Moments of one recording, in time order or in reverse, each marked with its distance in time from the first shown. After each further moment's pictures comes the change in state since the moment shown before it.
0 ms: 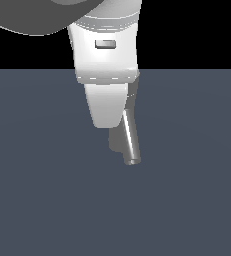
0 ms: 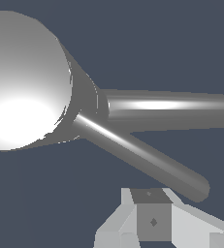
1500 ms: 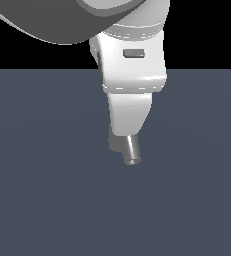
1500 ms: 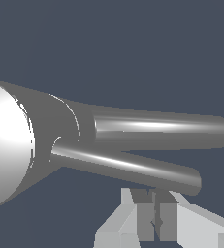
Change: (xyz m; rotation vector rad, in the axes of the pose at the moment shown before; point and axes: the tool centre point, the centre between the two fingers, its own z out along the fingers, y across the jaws) arm 0.025 0.015 0.000 0.000 -0.006 -0.006
